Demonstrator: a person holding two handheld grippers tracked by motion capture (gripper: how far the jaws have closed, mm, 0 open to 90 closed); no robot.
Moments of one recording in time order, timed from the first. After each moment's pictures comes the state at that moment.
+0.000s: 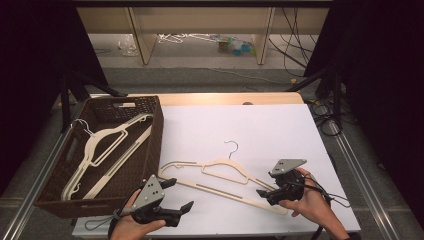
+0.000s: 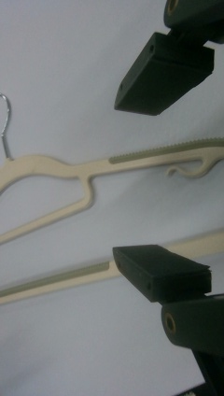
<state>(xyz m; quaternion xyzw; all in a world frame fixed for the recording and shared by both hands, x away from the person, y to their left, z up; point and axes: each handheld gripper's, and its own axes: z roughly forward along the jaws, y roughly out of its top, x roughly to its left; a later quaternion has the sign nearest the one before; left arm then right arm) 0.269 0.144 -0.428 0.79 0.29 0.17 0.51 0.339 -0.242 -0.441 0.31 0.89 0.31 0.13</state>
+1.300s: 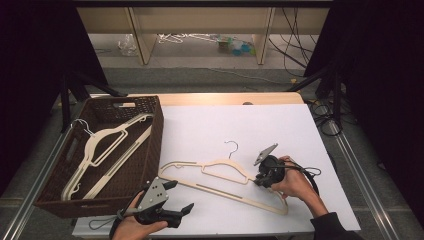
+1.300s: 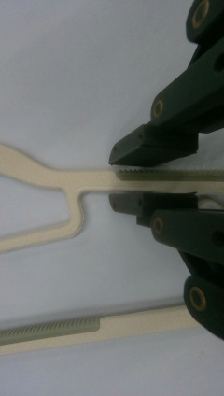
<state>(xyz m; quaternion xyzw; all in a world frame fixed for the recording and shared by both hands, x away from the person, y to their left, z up) 0.271 0.141 -0.440 0.81 0.27 0.17 0.48 0.397 -0.216 -0.463 0.27 0.94 0.19 0.05</state>
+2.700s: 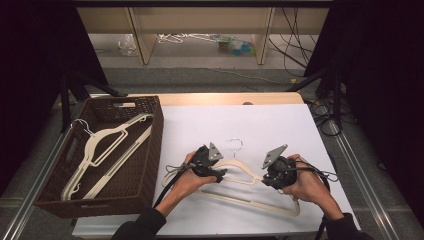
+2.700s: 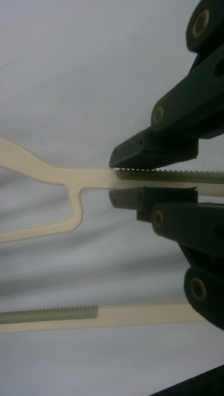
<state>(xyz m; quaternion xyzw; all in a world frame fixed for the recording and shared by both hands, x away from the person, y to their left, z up) 0.408 0.024 -0.475 0.88 0.27 0.17 0.35 0.371 -0.227 -0.421 0.22 0.95 0.19 0.09</state>
